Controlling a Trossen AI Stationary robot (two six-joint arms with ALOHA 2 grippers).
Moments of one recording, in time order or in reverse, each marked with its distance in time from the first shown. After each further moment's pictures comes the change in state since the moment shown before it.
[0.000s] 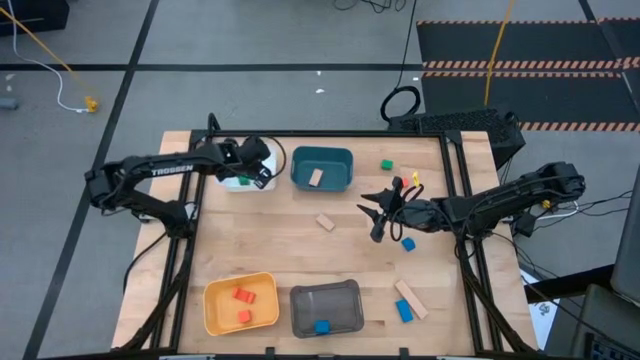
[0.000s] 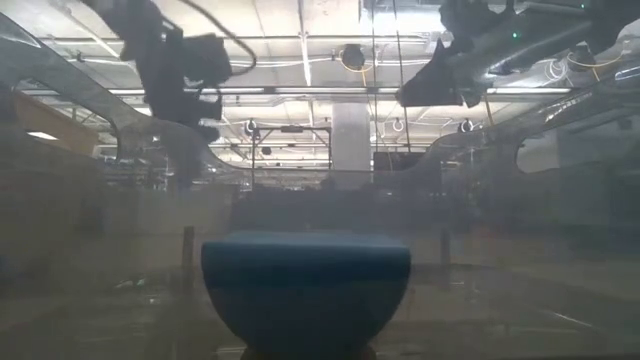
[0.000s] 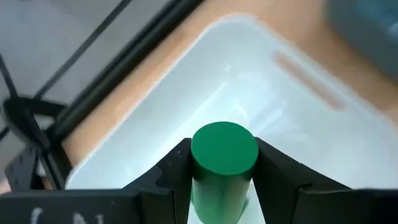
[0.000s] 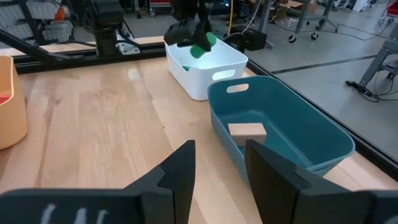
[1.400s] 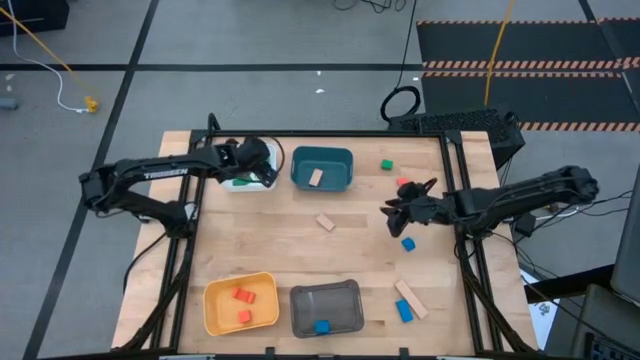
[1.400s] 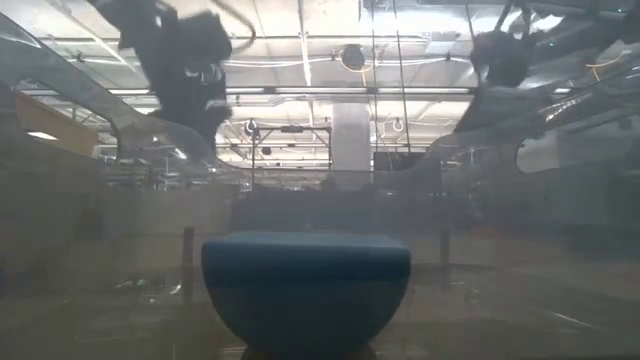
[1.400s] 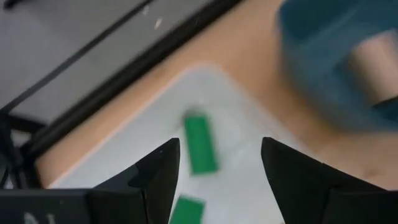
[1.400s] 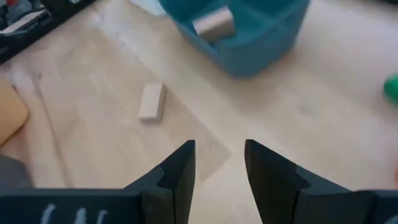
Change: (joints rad) left arm -0.063 -0.055 0.026 0.072 0.002 -0.087; right arm -0.042 -0.231 0.000 -0.607 -0.152 0.577
